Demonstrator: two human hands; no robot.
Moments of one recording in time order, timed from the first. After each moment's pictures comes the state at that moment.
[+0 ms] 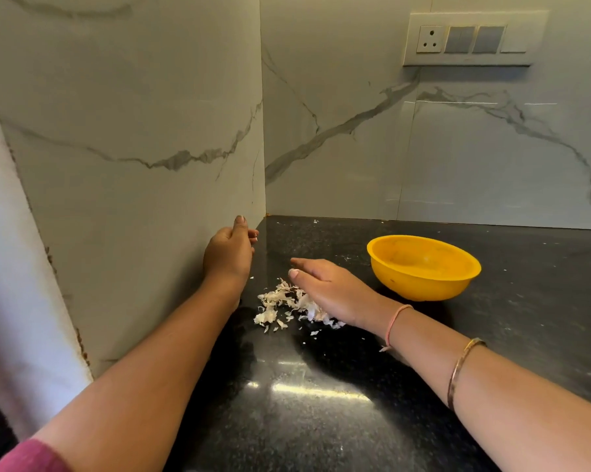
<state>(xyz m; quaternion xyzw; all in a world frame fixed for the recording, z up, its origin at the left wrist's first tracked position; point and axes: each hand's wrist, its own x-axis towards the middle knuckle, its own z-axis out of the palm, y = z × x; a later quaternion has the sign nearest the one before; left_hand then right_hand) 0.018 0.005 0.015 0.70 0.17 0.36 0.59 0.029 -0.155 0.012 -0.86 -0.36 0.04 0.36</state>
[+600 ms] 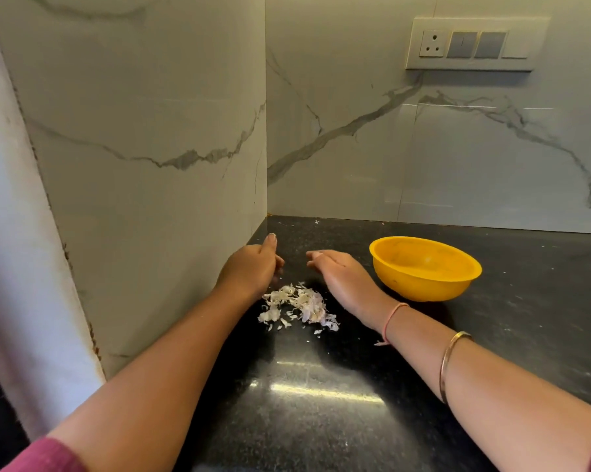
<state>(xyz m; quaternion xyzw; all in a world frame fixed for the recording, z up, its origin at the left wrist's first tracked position) 0.009 -0.005 0.009 0.85 0.12 0.21 0.47 0.036 -0.151 0.012 -0.84 -0.27 -0.02 0.46</state>
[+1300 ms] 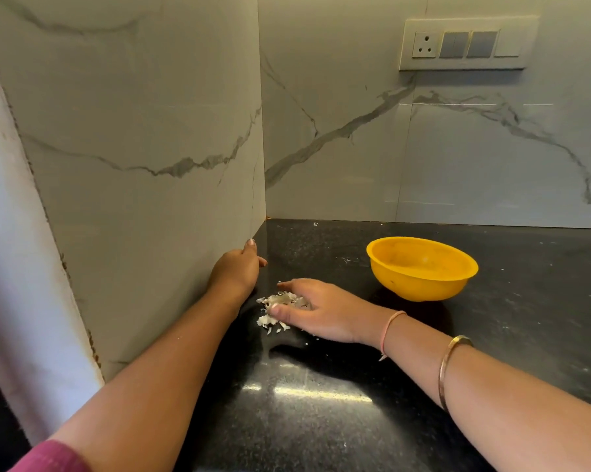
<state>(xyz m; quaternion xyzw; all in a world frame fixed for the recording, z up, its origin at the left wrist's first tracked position) 0.009 0.004 0.010 0.83 0.21 0.24 0.45 0.021 -0.153 0.003 -0.87 -0.41 0.08 0.25</state>
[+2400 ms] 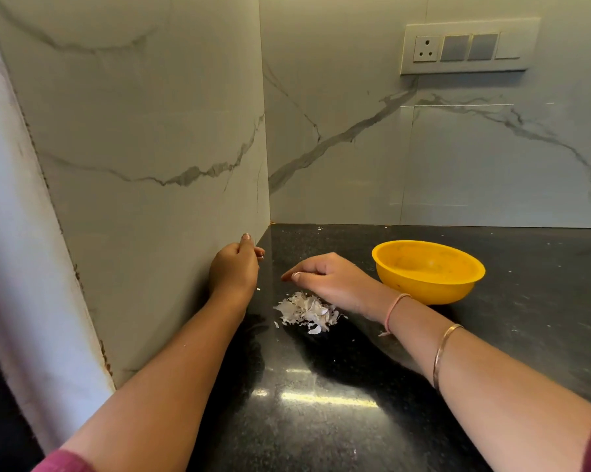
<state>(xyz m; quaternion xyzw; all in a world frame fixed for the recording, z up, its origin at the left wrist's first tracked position) 0.009 0.003 0.017 0.74 0.21 0.33 0.55 0.036 -0.146 0.025 -0.84 -0.38 0.04 0.38</state>
